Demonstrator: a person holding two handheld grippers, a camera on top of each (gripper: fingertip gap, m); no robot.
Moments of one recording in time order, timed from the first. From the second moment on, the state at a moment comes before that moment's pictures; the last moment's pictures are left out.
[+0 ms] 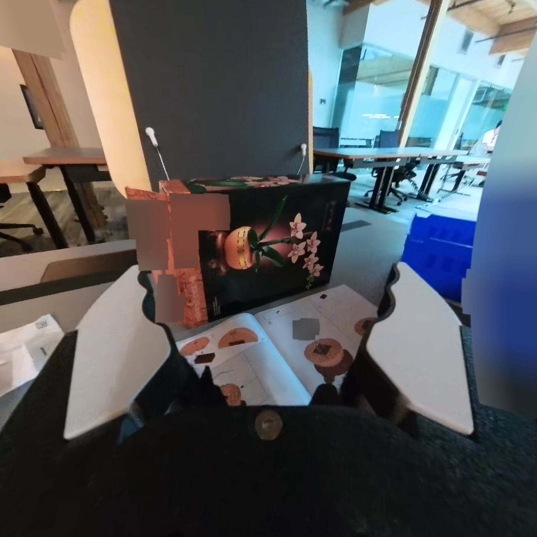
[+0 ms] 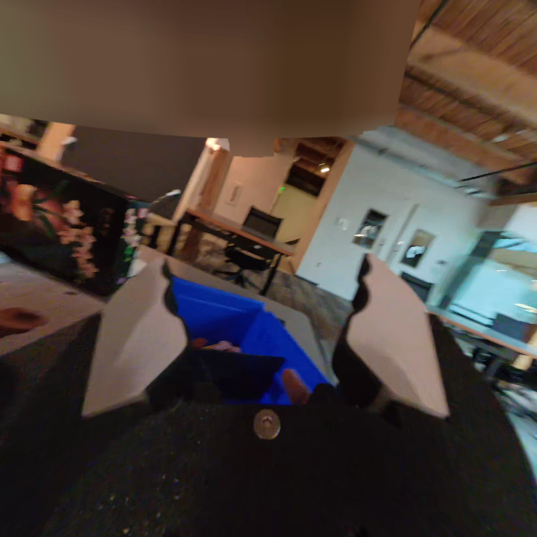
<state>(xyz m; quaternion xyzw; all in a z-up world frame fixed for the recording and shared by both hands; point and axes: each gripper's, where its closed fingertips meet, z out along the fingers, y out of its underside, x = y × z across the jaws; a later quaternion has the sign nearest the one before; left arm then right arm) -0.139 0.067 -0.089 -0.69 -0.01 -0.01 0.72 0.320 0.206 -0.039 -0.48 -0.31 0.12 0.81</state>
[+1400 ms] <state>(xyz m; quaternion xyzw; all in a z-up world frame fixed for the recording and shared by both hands) -0.129 0.046 -0.088 -0.66 0.06 0.05 0.74 0.264 0.213 -0.164 -0.65 -0.71 0.11 0.26</state>
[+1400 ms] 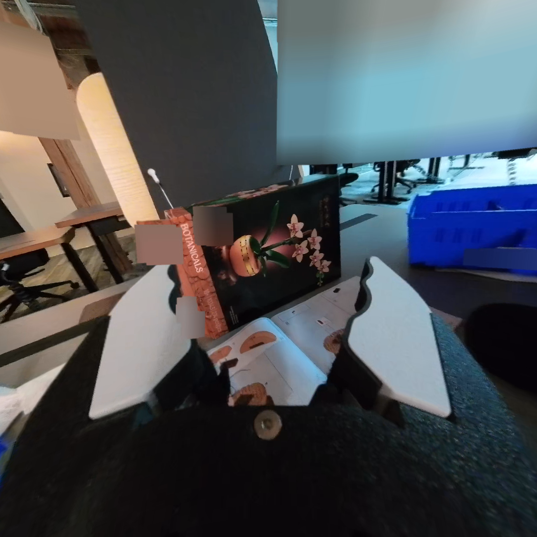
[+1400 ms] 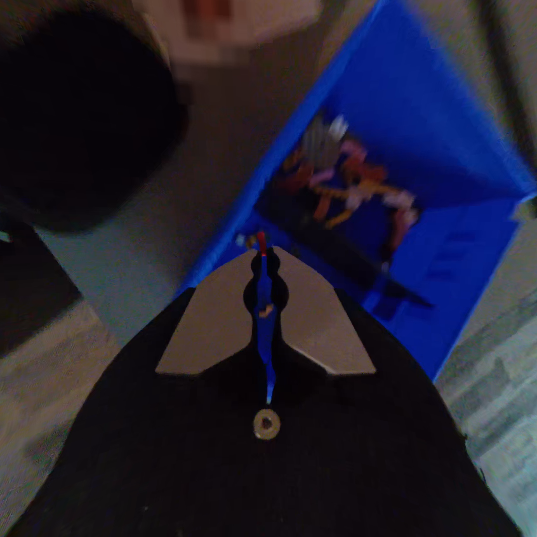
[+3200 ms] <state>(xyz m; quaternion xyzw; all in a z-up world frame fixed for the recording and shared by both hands) -0.097 0.044 -0.110 -0.43 -0.22 -0.62 0.62 -0.087 0.035 -0.111 -0.39 -0.57 0.45 0.57</state>
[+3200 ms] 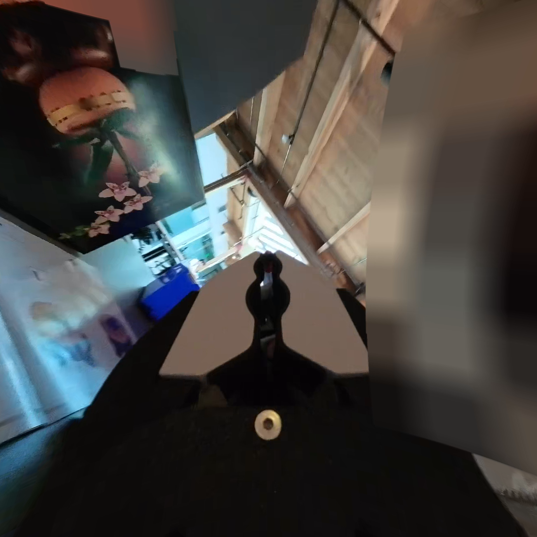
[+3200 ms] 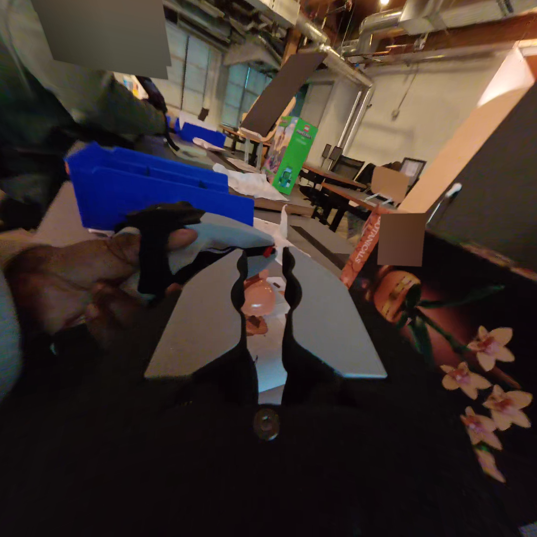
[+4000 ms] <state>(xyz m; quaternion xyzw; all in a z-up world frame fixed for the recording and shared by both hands) -0.128 0.038 -0.091 -0.22 -0.35 -0.74 0.52 -0.122 0.032 -0.092 -0.38 -0.58 0.43 0.57</state>
